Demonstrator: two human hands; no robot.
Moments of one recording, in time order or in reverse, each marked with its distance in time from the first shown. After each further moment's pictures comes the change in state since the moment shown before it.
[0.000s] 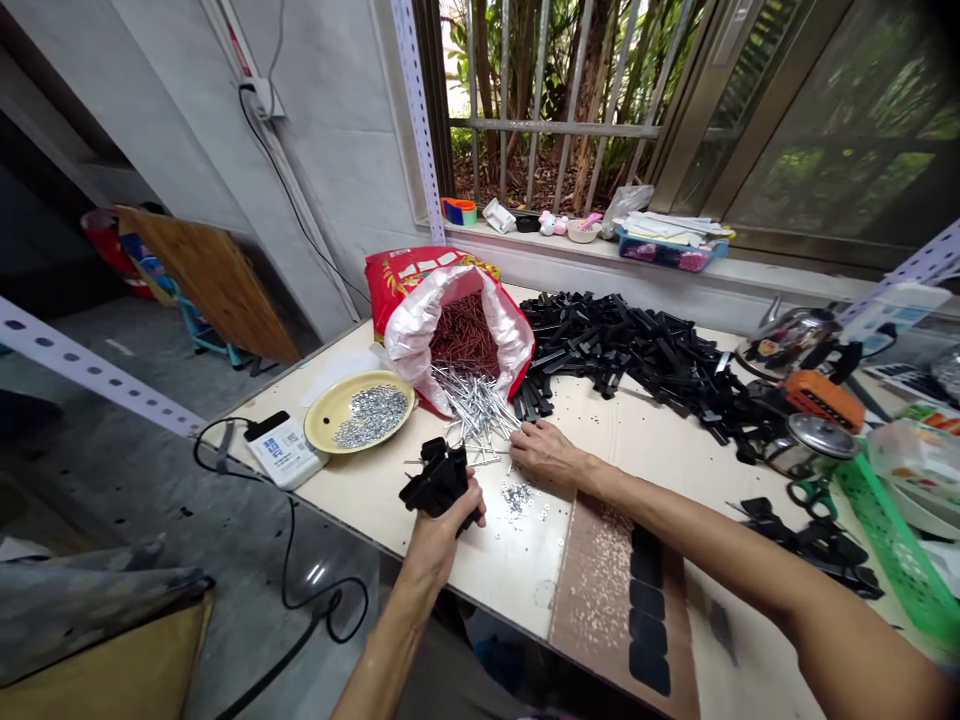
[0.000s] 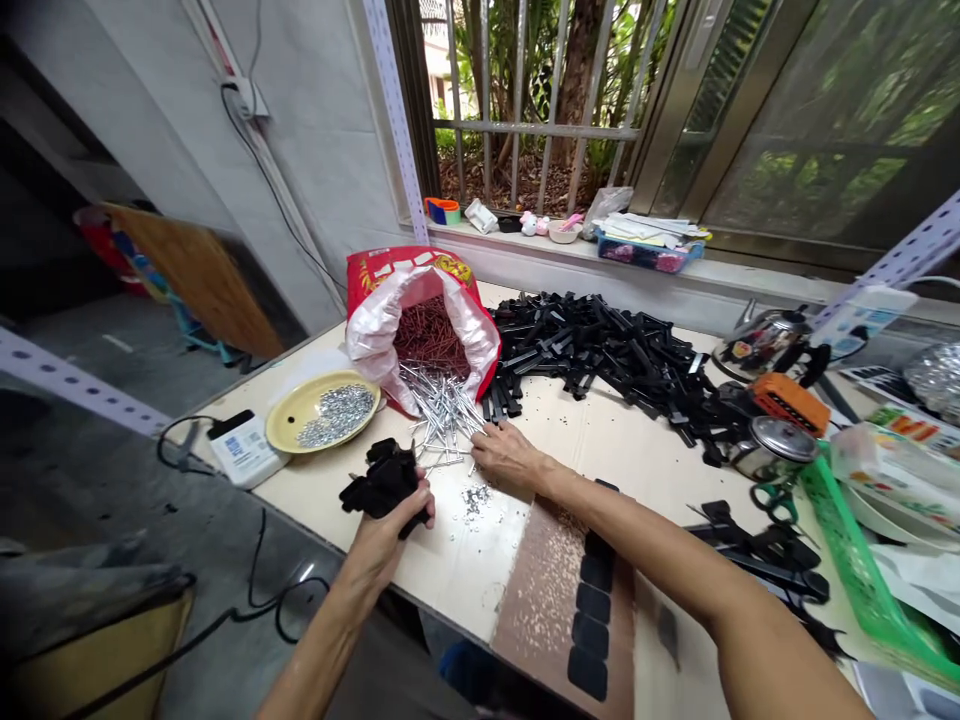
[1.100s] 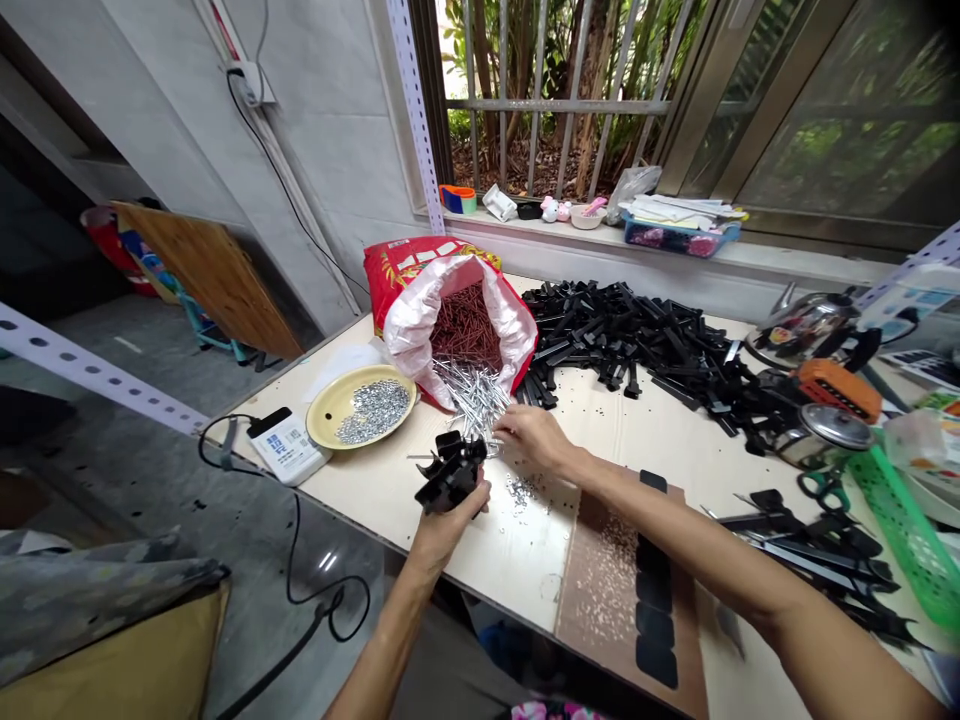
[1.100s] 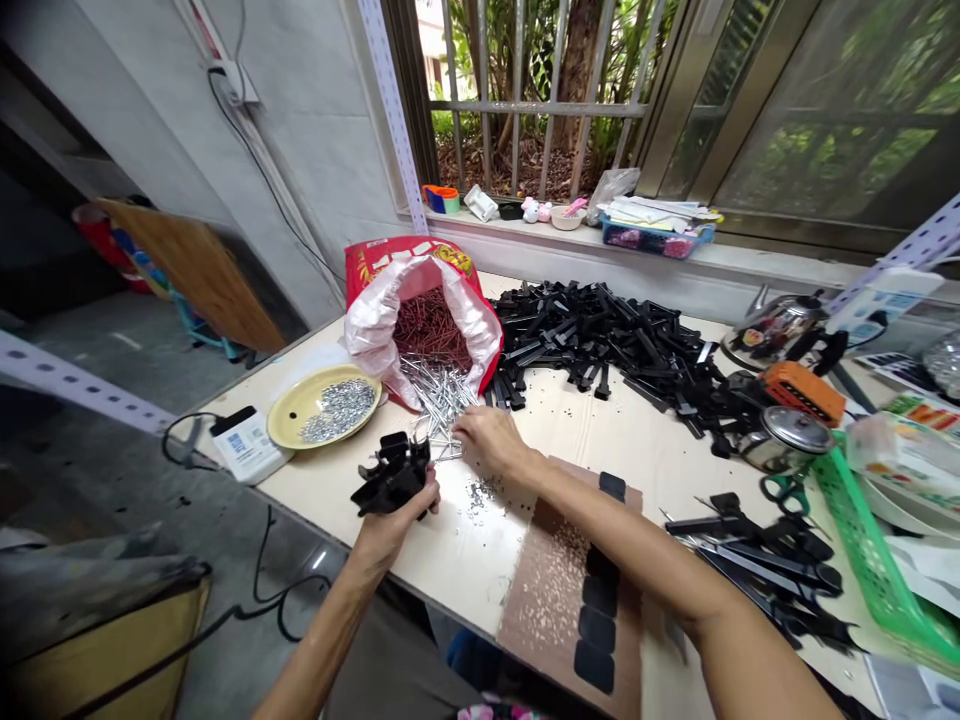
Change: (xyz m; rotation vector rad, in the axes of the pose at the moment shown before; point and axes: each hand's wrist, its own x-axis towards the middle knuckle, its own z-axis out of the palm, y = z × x) left_hand 0.006 -0.002 -0.015 0.373 -0.111 0.061; right_hand 0.034 -0.020 -0.029 0.329 0.068 0.305
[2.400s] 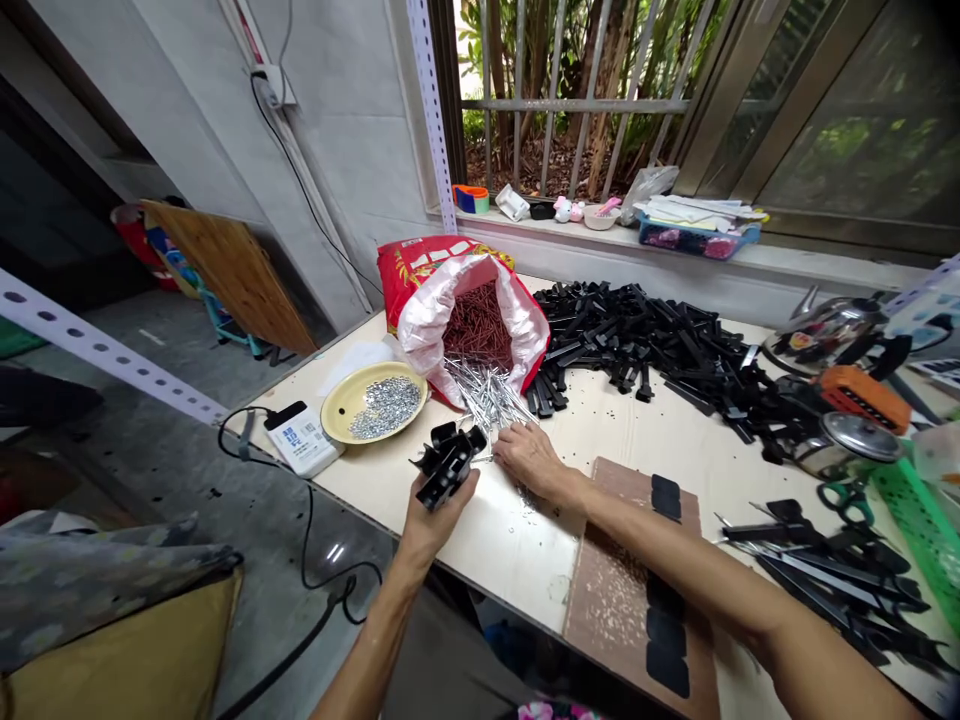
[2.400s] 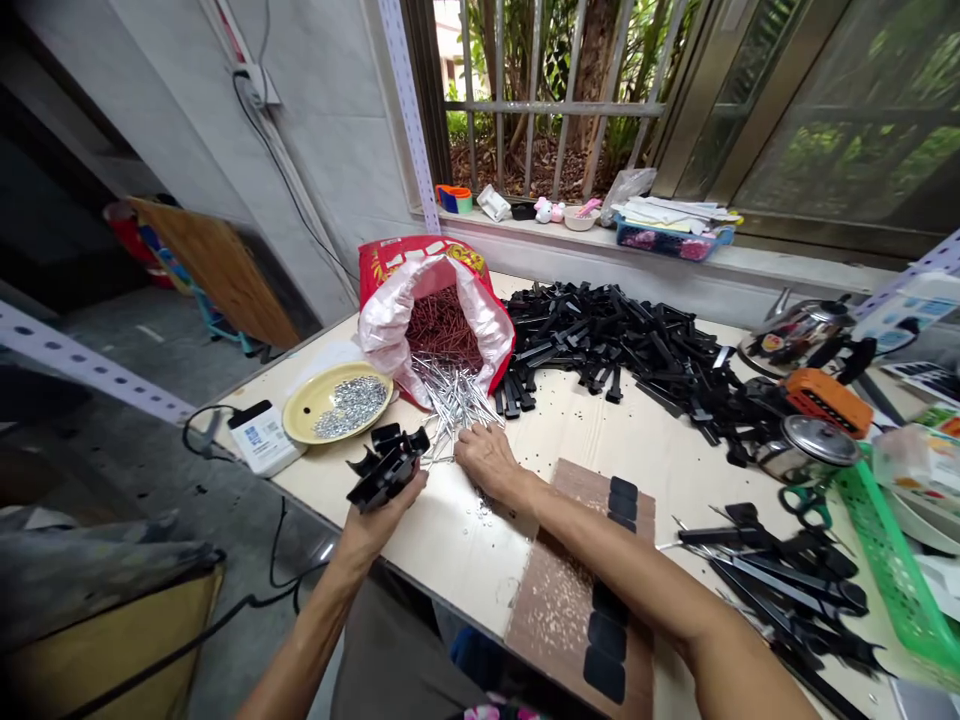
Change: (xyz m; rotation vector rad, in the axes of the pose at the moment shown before) left_hand 0.012 0.013 -0.019 0.288 0.325 0.019; right_hand -0.009 -0.007 0.048 -0.199 0.003 -0.131
